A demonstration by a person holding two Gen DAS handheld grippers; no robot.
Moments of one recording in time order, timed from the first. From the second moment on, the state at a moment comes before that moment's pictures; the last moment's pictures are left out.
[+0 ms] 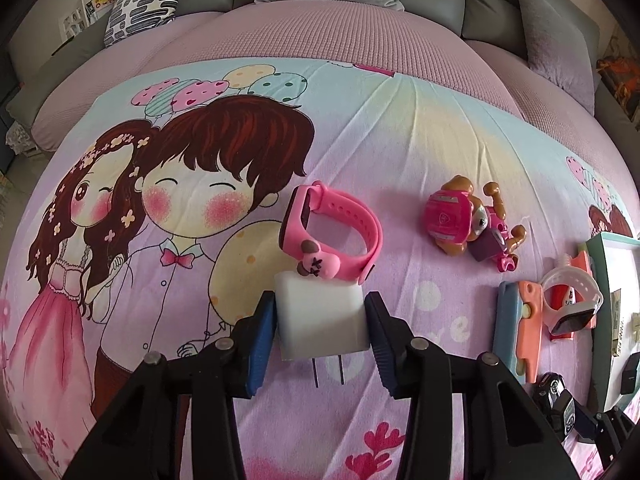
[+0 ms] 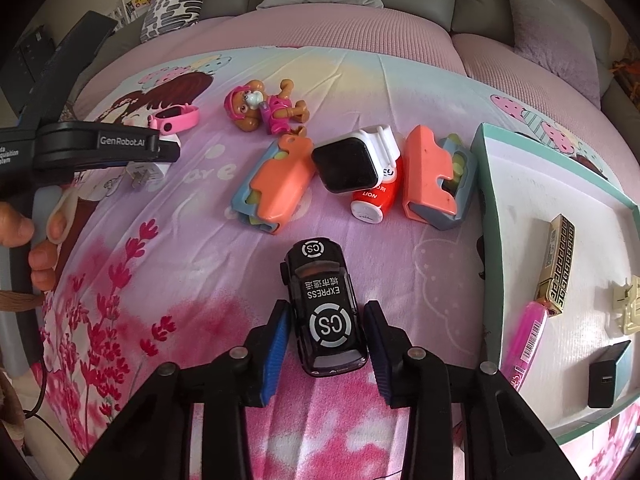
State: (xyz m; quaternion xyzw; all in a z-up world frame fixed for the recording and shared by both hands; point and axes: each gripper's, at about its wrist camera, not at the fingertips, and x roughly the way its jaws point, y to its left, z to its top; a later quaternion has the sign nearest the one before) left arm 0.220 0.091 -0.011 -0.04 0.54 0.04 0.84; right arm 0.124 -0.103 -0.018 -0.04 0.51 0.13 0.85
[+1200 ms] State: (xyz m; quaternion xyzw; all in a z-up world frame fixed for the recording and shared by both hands) left arm 0.150 0.076 0.048 -0.12 0.53 -0.05 0.84; right arm 0.089 -0.124 0.022 -0.01 0.49 0.12 0.86
